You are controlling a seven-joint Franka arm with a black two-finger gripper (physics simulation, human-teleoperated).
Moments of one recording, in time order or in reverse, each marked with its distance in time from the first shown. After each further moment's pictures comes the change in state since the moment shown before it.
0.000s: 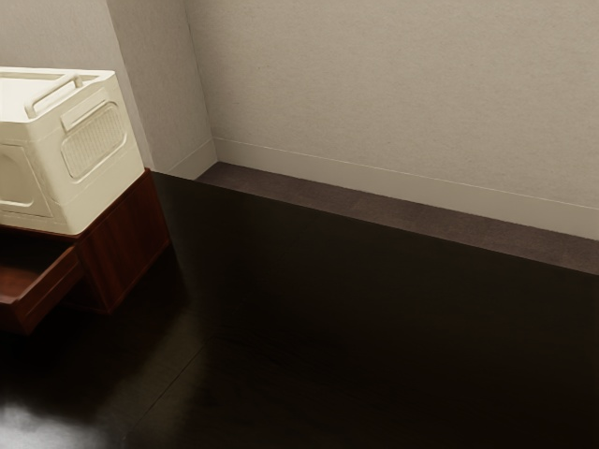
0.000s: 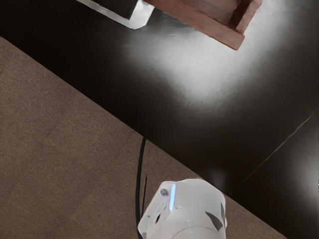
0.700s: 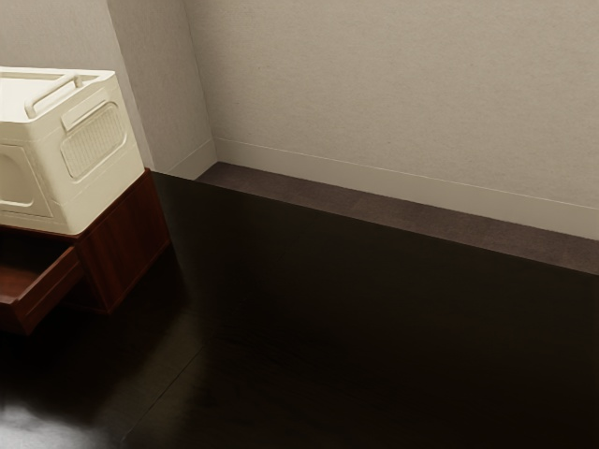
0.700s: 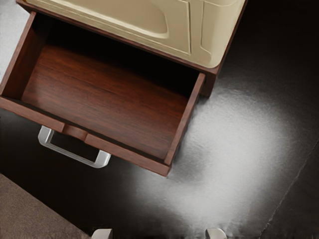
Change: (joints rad) arm 0.005 -0.030 -0.273 0.182 0.056 0.231 -0.106
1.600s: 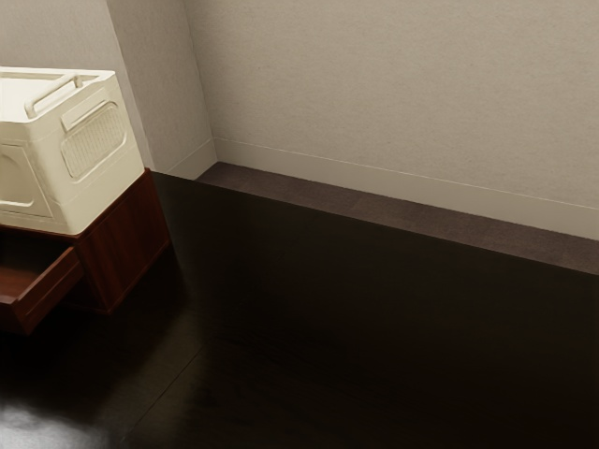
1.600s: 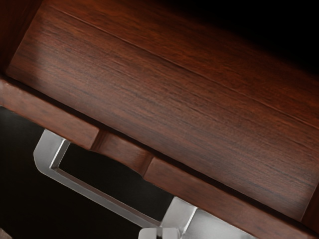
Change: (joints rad) arm 0.119 -0.195 0.271 -0.784 0.153 0.655 0.043
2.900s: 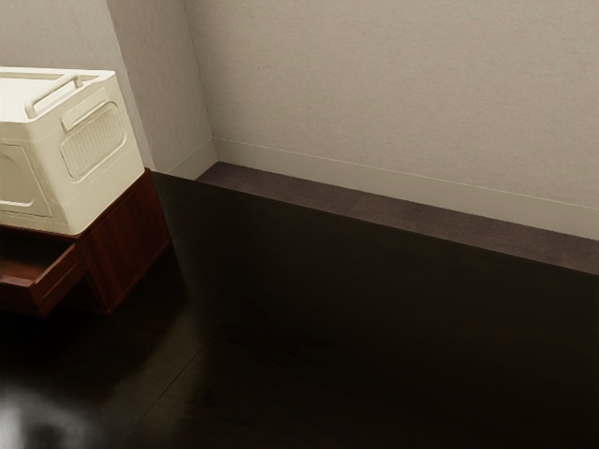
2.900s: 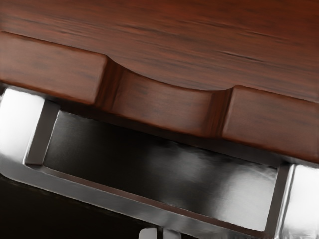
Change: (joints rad) arm -0.154 0.038 0.338 -0.193 0.226 0.368 0.139
